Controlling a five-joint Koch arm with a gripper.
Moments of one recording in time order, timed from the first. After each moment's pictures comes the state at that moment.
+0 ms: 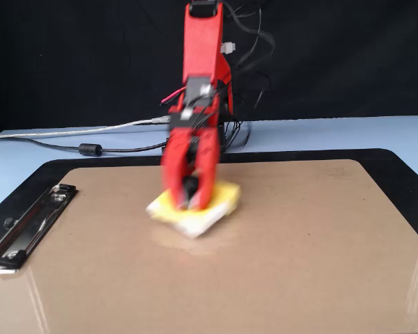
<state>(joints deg) -5.5 95.8 132.2 -10.4 -90.4</state>
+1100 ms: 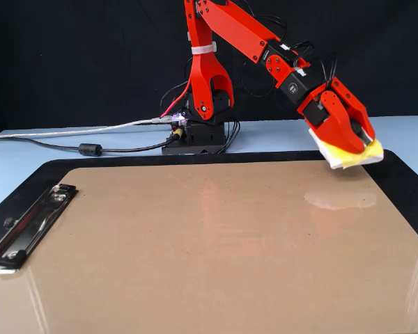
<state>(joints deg) -57.9 98.3 122.3 11.4 -107.8</state>
